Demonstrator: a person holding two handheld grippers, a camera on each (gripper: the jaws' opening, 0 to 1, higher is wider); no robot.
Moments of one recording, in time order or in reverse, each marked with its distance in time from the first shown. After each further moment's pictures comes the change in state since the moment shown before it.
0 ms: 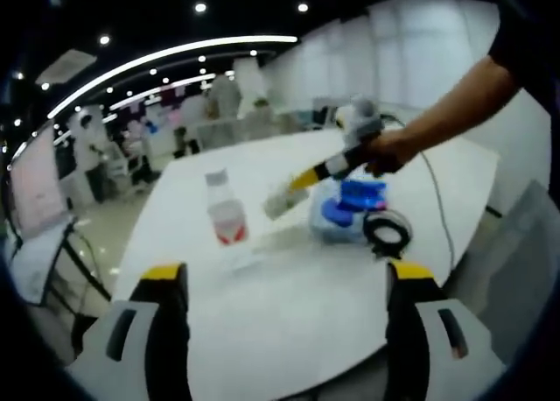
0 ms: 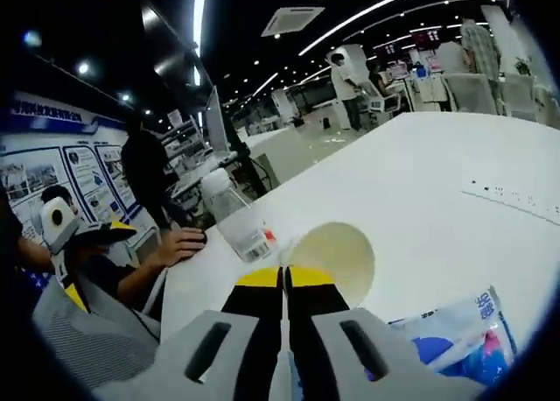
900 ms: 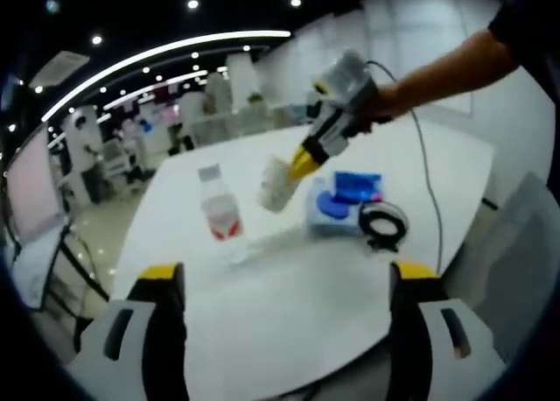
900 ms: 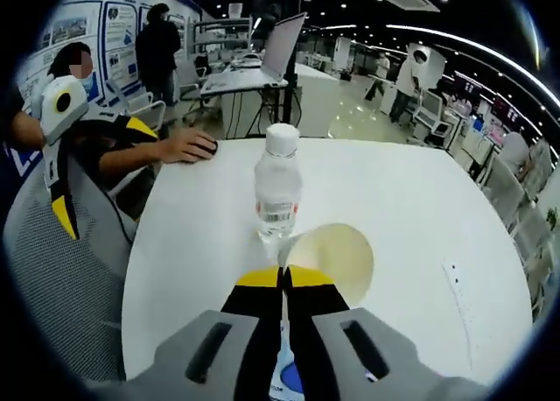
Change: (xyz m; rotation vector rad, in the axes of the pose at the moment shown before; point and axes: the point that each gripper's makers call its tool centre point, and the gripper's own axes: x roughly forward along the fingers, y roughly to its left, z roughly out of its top) left arm 0.003 -0.008 -0.005 0.024 0.027 -0.027; right arm -0.005 0.036 -0.001 -0.559 0.371 0.004
